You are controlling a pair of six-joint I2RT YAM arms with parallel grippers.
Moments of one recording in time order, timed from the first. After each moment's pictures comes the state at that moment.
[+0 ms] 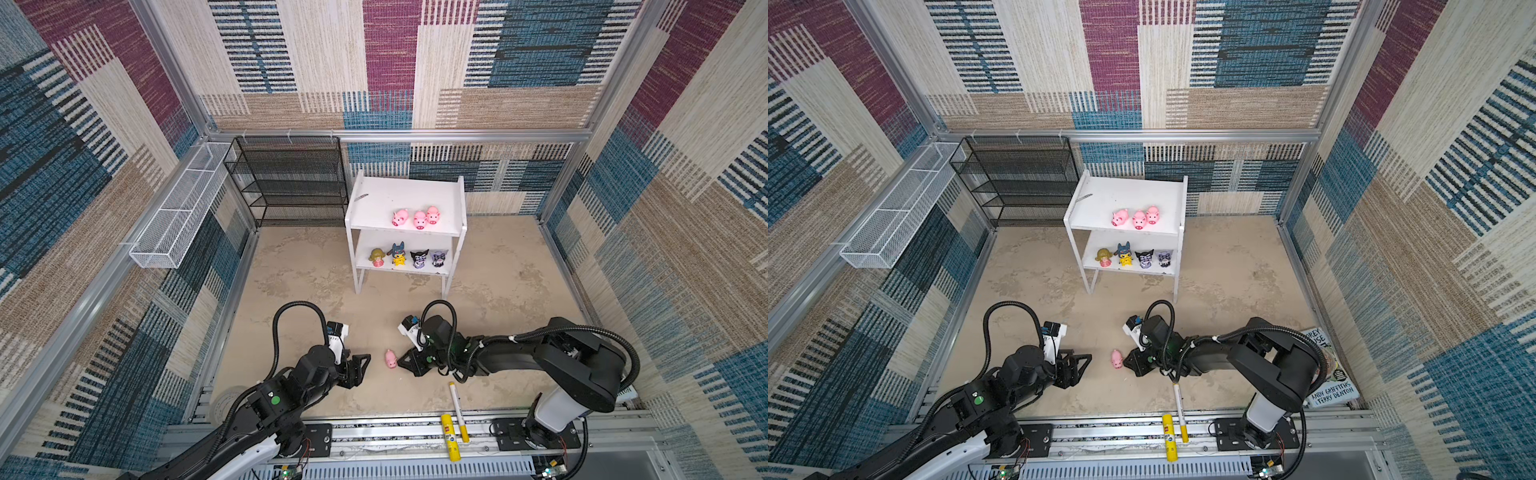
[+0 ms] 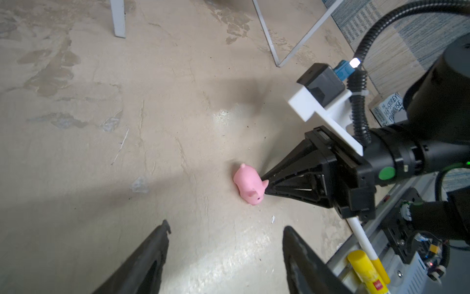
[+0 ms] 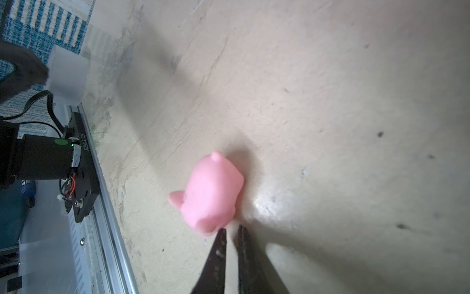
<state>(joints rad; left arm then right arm) -0.83 0.49 0.29 -0.41 -0.10 -0.60 0.92 1.64 0.58 0.26 -0.38 0.49</state>
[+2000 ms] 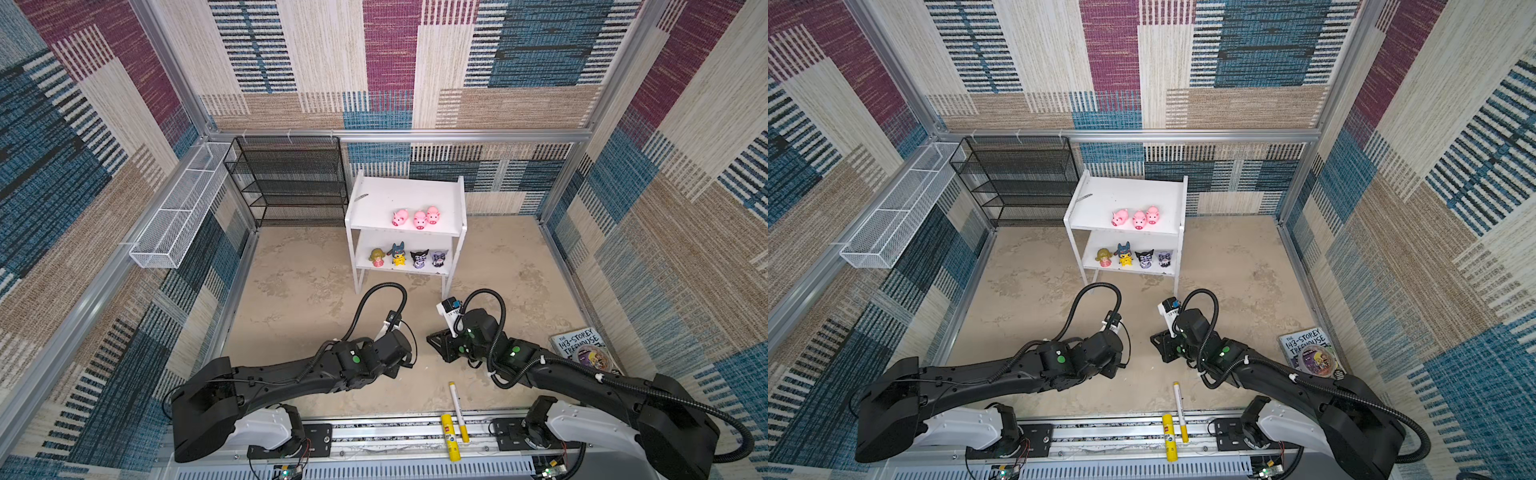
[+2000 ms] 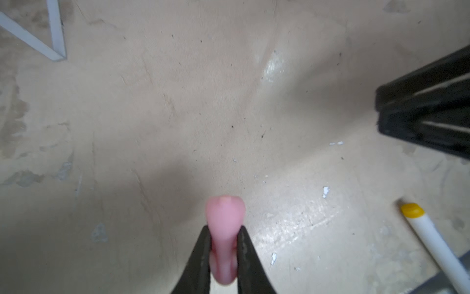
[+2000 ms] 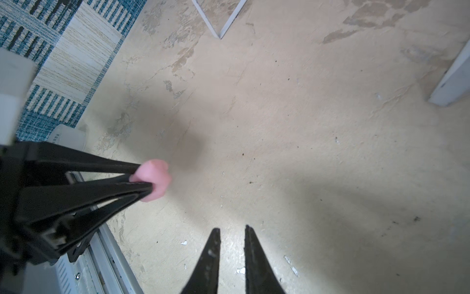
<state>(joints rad) -1.11 1.28 0.75 -0.44 -0.39 -0.55 0.77 1.09 0.46 -0.01 -0.17 0.46</state>
